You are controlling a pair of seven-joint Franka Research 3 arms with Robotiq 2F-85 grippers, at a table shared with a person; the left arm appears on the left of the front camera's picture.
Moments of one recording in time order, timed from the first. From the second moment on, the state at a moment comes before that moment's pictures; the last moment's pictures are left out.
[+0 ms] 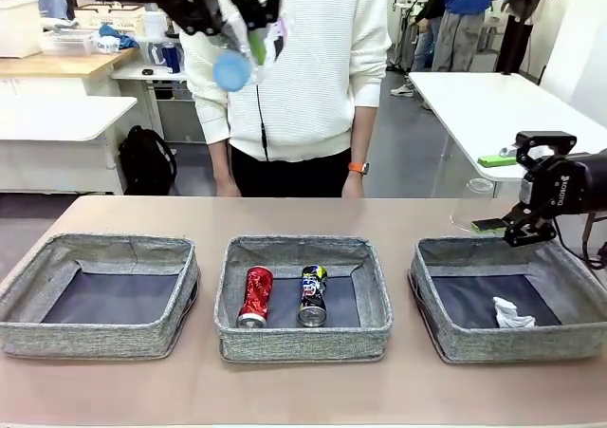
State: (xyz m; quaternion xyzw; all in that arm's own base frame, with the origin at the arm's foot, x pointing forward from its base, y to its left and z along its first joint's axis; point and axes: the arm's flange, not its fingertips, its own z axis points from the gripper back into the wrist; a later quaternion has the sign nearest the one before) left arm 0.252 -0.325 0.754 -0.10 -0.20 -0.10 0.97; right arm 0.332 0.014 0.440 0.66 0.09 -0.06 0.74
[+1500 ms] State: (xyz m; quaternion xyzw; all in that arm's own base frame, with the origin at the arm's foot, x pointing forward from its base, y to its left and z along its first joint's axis) left arm 0.271 -0.378 0.766 -0.15 -0.09 -0.05 0.98; right arm 0.332 0.014 0.440 0.66 0.09 -0.06 0.74
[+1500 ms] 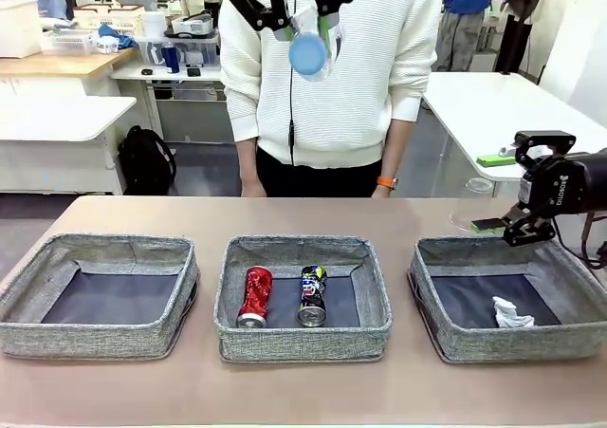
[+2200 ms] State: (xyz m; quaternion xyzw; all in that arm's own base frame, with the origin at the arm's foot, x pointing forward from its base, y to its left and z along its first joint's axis) left arm 0.271 -0.378 0.766 -0.15 -0.09 -0.05 0.98; right arm 0.332 0.014 0.440 0.66 0.09 -0.06 0.74
